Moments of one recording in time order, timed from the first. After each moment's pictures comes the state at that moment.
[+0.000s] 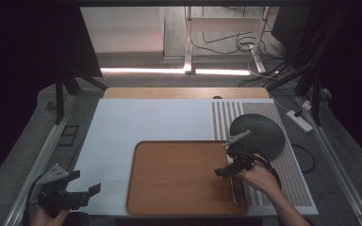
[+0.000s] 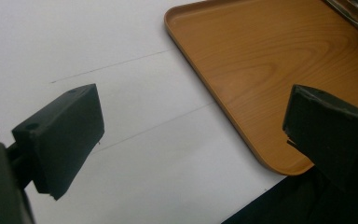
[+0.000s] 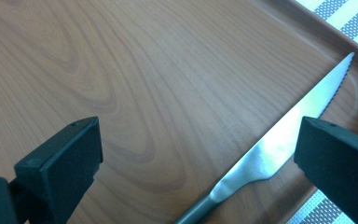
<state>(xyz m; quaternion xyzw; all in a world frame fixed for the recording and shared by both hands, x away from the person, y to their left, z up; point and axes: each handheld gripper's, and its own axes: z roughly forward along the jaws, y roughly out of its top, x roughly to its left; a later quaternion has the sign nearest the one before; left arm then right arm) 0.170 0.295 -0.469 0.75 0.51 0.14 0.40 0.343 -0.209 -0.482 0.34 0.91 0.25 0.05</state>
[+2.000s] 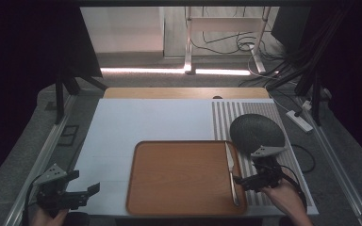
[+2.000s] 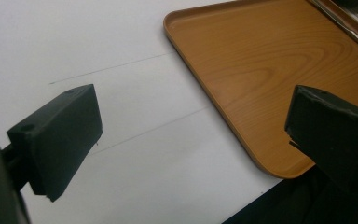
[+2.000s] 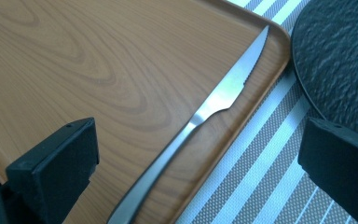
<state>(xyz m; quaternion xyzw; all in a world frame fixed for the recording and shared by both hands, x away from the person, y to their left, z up) 0.169 0.298 -0.469 0.74 0.52 0.14 0.41 0.285 -0.268 -0.458 0.39 0.86 0.32 0.11</state>
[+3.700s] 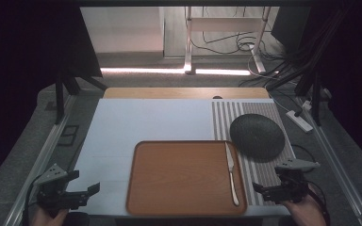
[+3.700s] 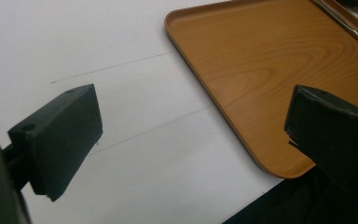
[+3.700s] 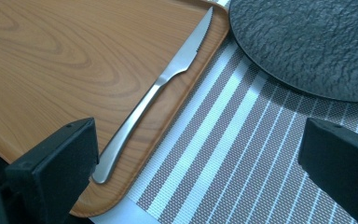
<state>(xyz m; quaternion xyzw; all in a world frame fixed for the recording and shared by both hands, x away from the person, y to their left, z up) 0.170 0.298 -0.469 0.74 0.52 0.14 0.40 0.247 -0.316 -0.447 0.44 0.82 0.33 0.15</state>
